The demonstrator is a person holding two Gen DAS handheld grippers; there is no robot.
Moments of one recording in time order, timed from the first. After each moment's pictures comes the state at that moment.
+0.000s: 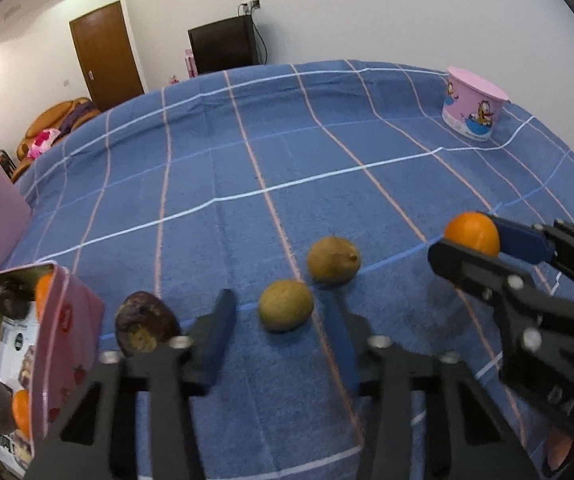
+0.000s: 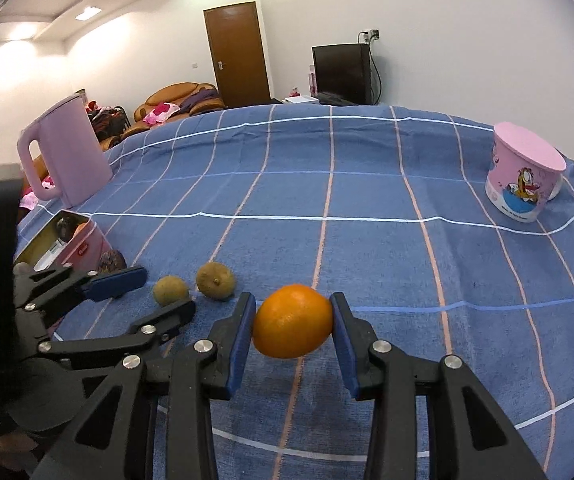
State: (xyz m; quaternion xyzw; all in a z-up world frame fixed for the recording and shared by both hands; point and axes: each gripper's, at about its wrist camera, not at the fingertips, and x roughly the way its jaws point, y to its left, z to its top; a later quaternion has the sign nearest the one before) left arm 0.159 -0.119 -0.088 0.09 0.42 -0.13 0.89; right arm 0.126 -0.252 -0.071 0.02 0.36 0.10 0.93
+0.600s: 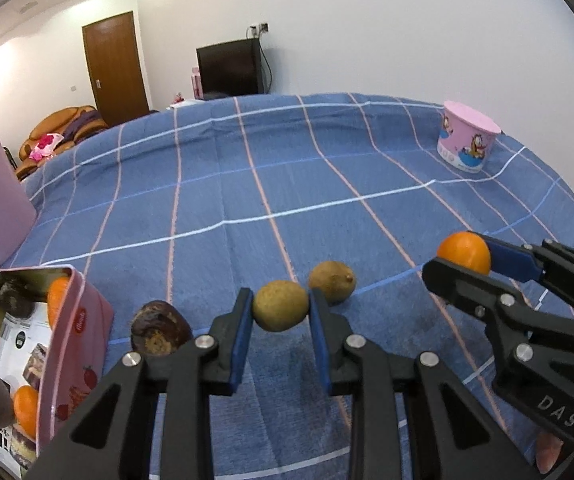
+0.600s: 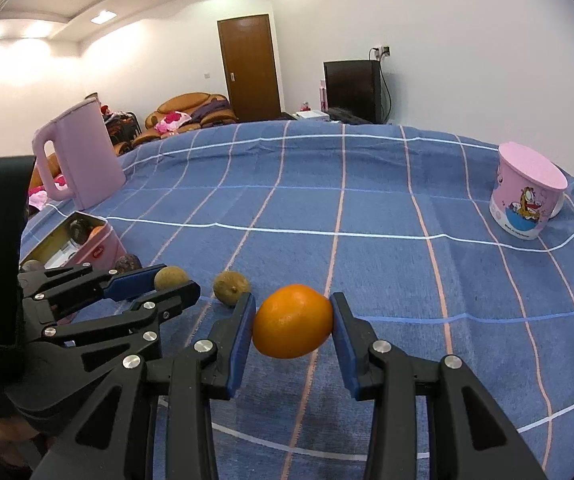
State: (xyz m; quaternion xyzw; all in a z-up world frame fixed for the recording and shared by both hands) left arm 0.146 -0.109 -0.072 0.06 0.37 -0.13 0.92; right arm 0.113 -0.254 -0.066 0.02 0.33 0.12 0.94
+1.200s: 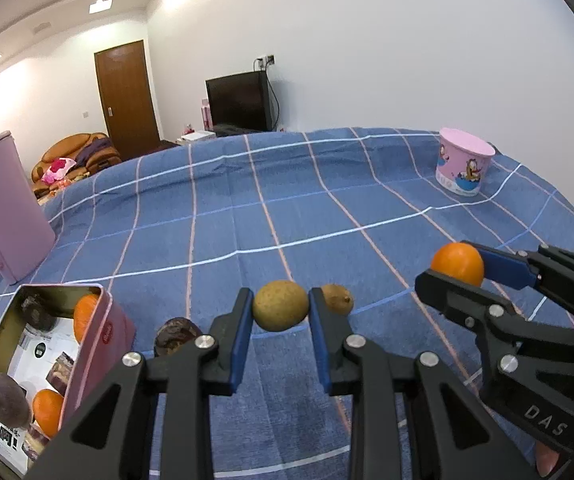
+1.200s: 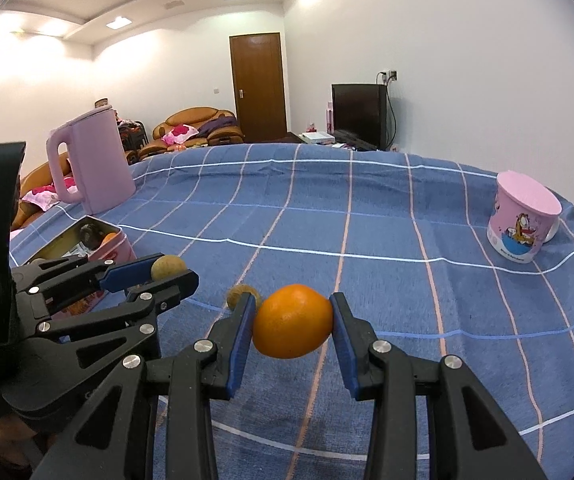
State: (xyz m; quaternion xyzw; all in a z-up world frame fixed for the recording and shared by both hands) left arm 0.128 -0.106 -0.058 0.07 0.31 -0.12 0.94; right arm 0.097 -0.247 -0.057 -0.01 0.29 0.12 0.95
